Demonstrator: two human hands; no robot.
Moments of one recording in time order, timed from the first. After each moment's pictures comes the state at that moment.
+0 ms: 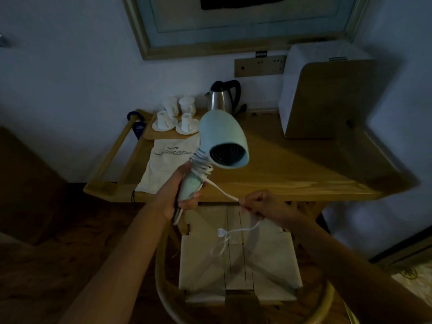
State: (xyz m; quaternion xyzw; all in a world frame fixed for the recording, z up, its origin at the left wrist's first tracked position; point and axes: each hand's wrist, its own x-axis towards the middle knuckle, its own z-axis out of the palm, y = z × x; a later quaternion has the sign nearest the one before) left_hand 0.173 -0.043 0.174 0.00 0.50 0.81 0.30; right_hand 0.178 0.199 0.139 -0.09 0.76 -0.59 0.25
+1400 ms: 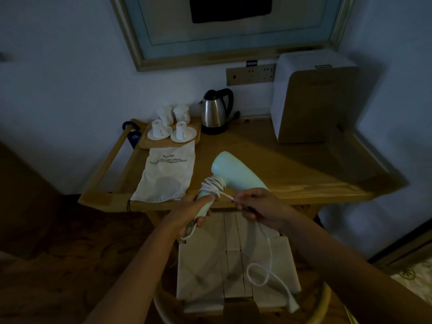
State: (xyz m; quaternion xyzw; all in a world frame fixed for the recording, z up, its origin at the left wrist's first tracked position) left_hand 0.175 -0.010 0.139 -0.12 0.72 0.65 0.20; right_hand 0.183 0.195 0.159 -0.05 0.61 -0.74 0.29
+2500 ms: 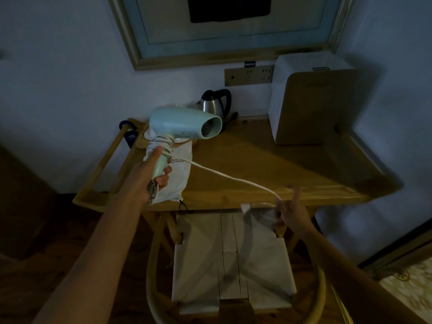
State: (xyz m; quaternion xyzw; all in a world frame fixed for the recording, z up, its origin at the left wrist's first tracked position) left_hand 0.133 -0.063 0.212 -0.16 0.58 0.79 0.10; right_hand 0.165 0.284 0.063 0.05 0.80 -0.60 0.03
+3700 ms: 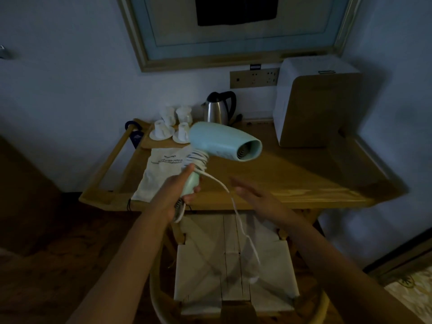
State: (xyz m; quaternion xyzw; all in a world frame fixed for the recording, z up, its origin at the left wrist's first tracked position) left_hand 0.165 -0.029 0.188 -0.11 0.63 0.75 0.14; right_hand 0.175 0.200 0.159 -0.16 0.79 -0.57 0.15
